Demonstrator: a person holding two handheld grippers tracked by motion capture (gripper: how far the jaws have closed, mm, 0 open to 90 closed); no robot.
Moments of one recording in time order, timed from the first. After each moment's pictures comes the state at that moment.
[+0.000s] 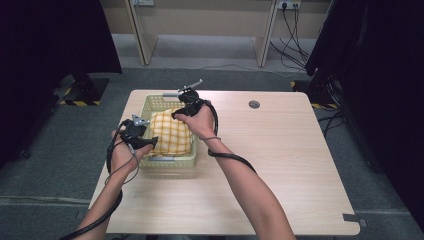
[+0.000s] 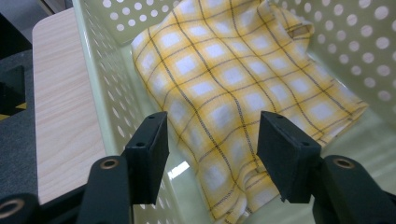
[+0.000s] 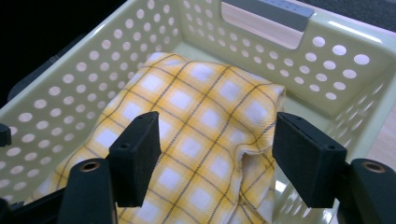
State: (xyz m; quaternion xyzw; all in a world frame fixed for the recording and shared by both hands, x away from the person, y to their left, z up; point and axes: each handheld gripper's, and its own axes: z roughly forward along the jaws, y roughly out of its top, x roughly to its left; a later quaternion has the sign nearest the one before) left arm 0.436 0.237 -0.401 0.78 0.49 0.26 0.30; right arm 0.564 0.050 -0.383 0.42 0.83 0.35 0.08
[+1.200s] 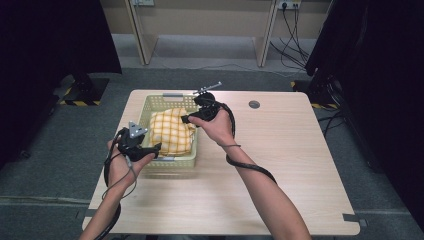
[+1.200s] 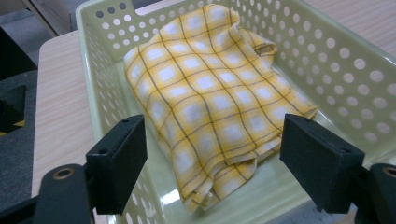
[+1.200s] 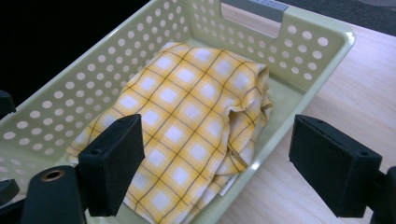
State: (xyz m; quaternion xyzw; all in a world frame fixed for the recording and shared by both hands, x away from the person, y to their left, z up) left arm 0.397 0.230 -0.396 0.76 0.48 0.28 0.34; right arm 0.536 -0.001 -0.366 0.40 0.83 0.39 0.07
